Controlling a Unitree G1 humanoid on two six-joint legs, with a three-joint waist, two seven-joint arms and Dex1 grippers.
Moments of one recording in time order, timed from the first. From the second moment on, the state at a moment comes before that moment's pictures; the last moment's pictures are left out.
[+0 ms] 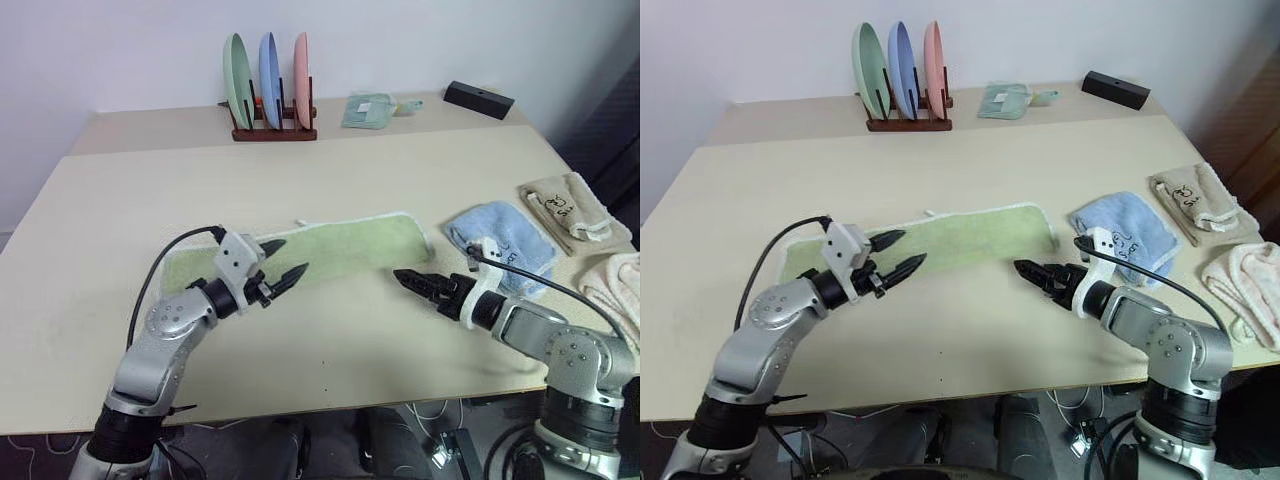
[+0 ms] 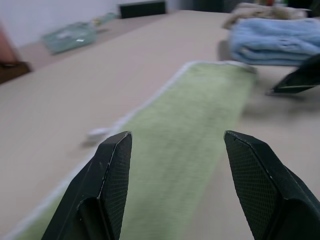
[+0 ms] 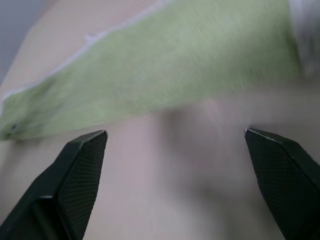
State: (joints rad) left arm -0.15 0.45 -0.09 -0.37 -0.32 0.35 -0.64; right arm -0.28 -0.23 -0.52 -0.30 0.80 1.33 0.23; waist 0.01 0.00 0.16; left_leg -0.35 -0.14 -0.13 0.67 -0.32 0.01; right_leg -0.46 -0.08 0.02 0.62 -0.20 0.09
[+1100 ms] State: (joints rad) left arm -0.09 0.46 -0.04 -0.30 -0.29 0.27 -0.62; right arm -0.35 -0.56 -0.47 -0.32 0.86 1.17 0.23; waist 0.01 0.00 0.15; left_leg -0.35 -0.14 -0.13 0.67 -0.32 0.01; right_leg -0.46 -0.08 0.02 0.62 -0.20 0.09
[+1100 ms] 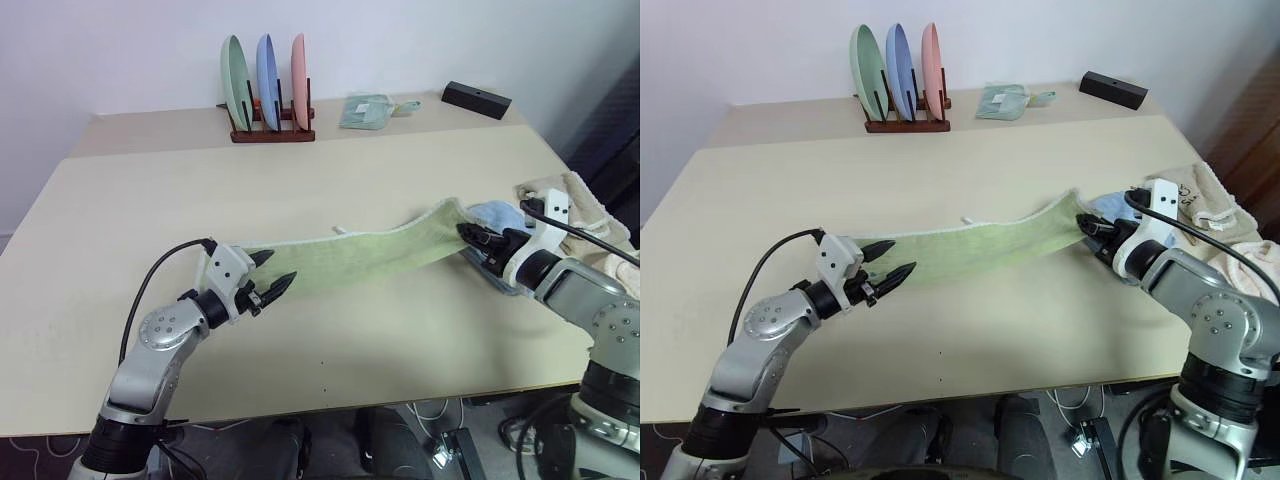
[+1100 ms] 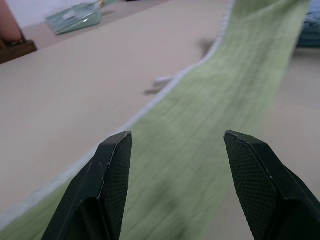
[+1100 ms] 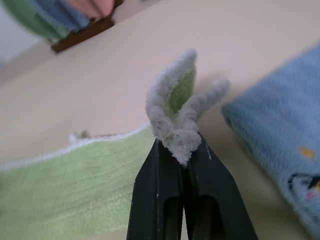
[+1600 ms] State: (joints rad) left arm -0.13 0.43 -0.04 -0.28 -0.27 0.25 -0.61; right arm -0.48 -0.60 0.28 -0.33 0.49 0.88 0.54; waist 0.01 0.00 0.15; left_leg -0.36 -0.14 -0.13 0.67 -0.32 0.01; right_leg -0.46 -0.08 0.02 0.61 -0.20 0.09
